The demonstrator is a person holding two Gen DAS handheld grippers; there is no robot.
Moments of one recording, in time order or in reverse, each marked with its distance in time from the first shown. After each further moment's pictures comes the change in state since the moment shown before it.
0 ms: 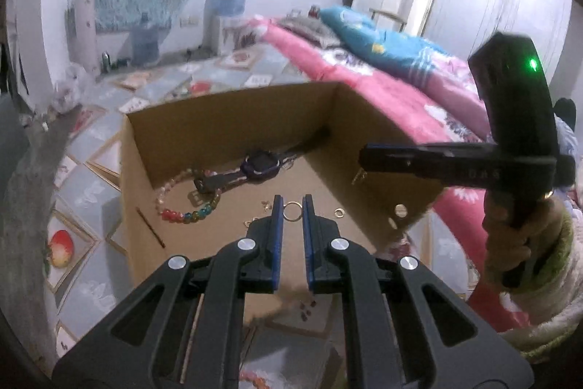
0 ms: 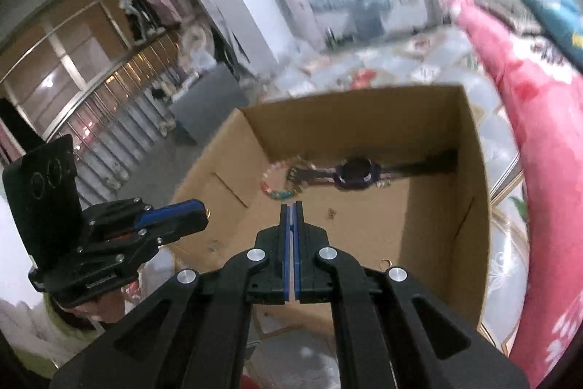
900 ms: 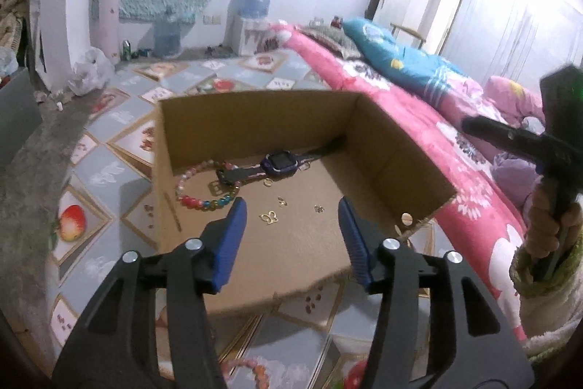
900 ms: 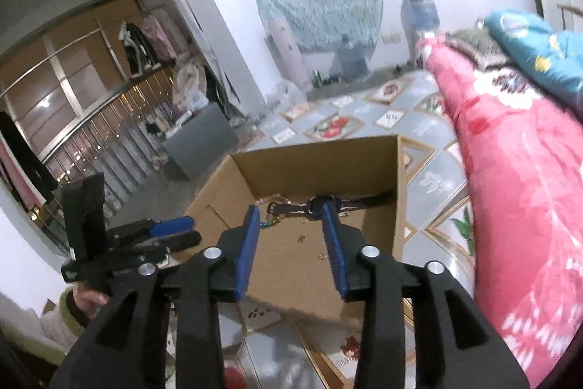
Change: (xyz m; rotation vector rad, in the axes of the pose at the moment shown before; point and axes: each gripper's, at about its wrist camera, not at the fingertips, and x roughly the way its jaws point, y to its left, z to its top) left arm -0.034 0.009 -0.015 -0.096 -0.071 0.049; right arm -0.114 -0.005 -0.028 -0.055 -0.260 -0.028
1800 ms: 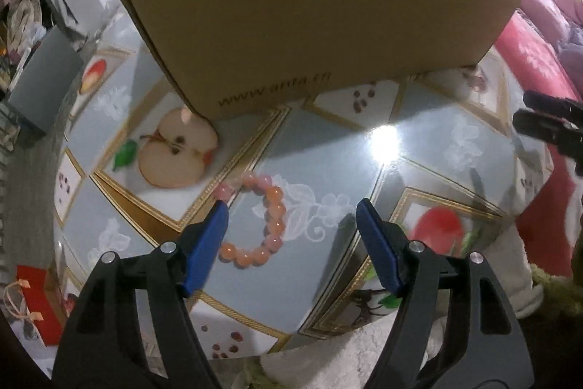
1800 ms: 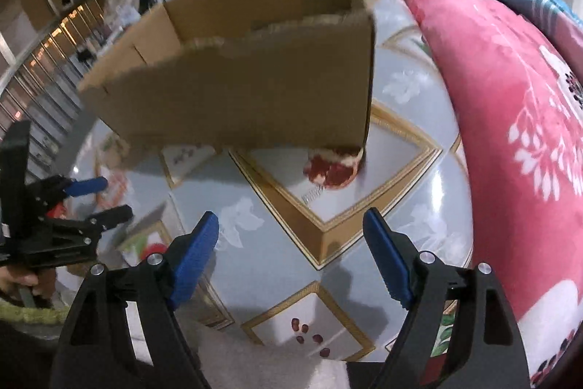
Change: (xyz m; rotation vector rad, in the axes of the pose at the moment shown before) left arm 0.034 -0.019 -0.133 0.039 0.448 0.272; right arm 0.051 0.000 -0.141 0.036 0.403 -0.295
